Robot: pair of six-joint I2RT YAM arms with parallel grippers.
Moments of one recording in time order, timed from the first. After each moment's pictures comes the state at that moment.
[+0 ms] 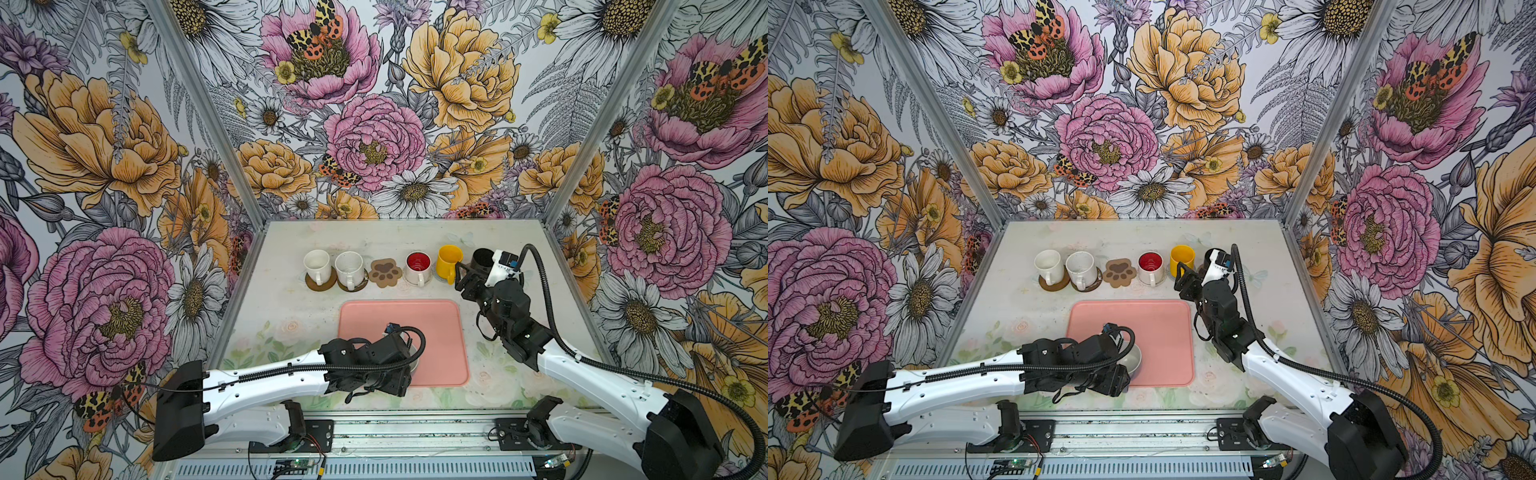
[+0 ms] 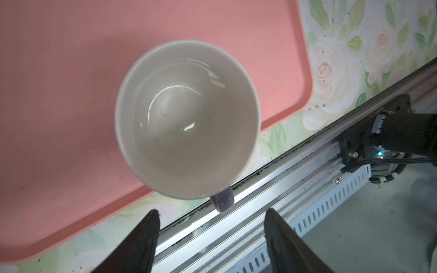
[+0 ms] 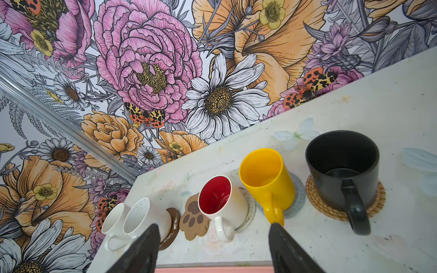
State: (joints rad) left arm -1.21 1.18 0.81 -0.71 -0.05 -0.87; right arm 0.57 1.07 0.61 0.25 0.31 0.64
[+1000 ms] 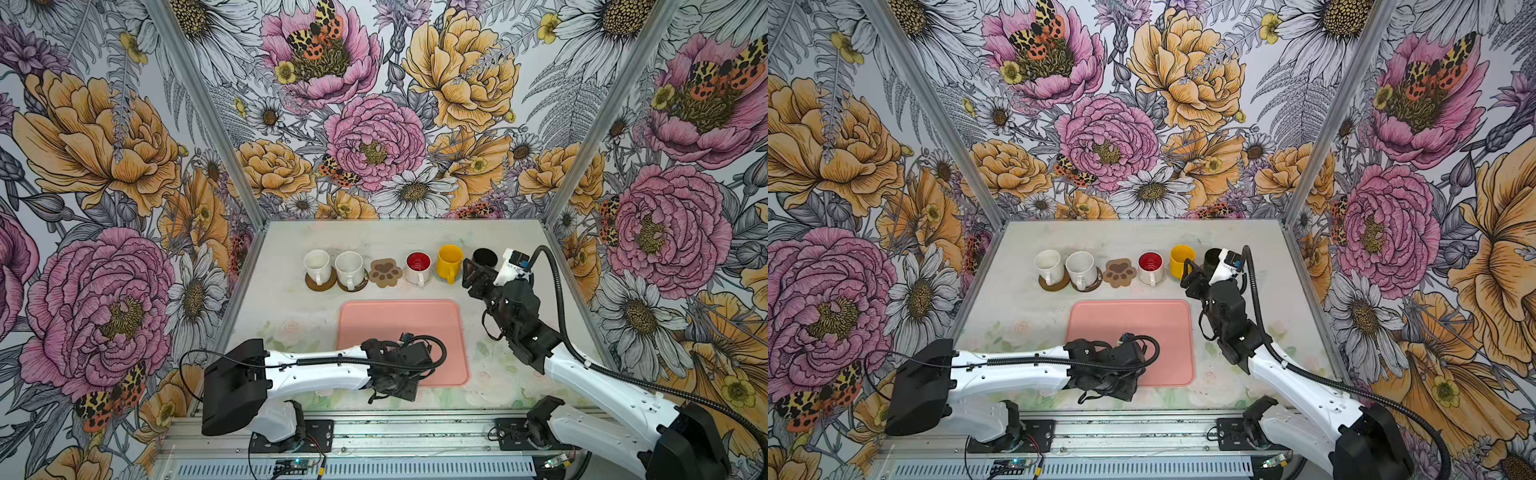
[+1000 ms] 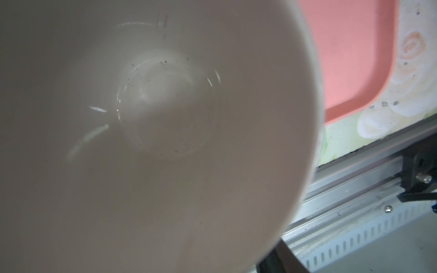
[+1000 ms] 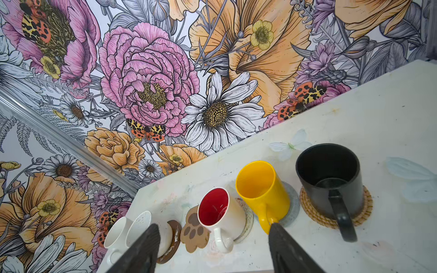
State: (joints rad) left arm -1.26 1.47 0.90 -0.72 -0.05 -0.95; right arm 0.54 1.00 0.60 0.24 0.32 0.65
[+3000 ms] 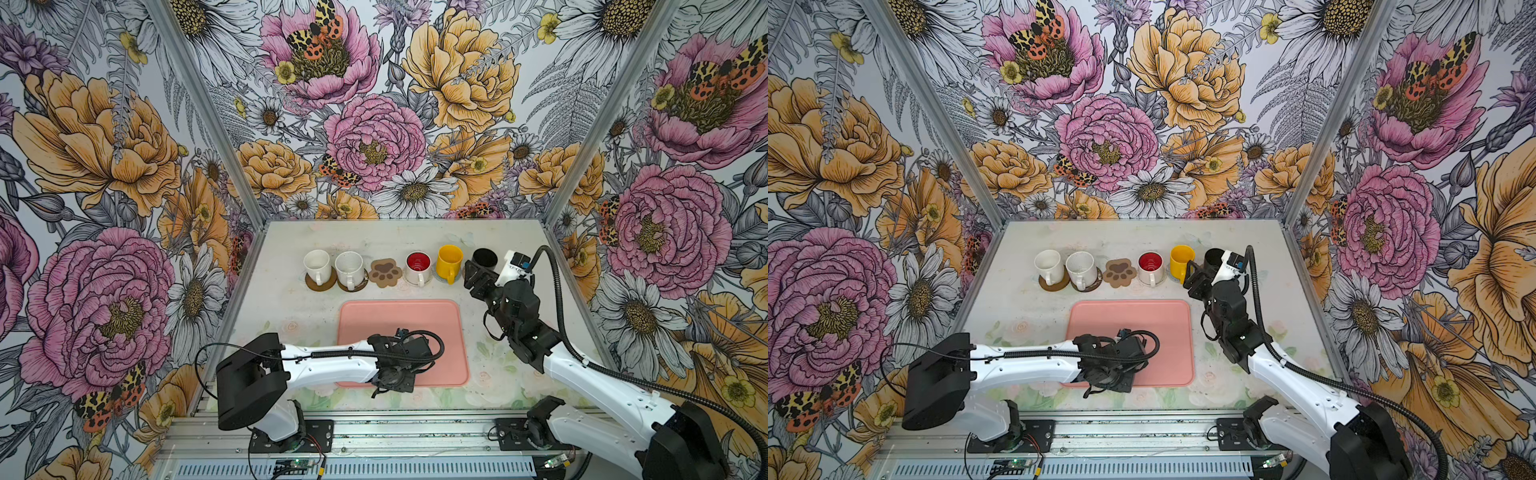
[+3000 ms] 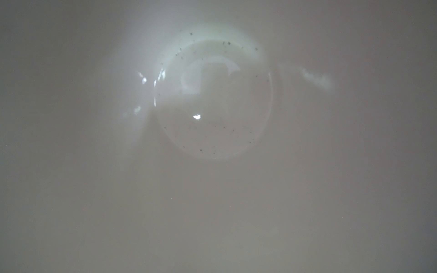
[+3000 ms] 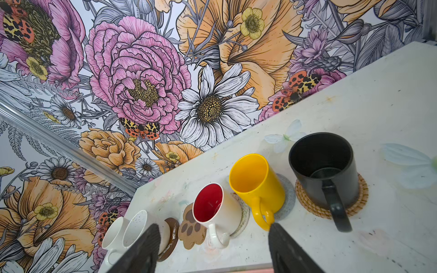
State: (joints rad) left arm -1.20 1.53 0.91 -0.72 -0.10 -0.97; right arm 0.50 1.02 0.58 0.24 0.28 0.69
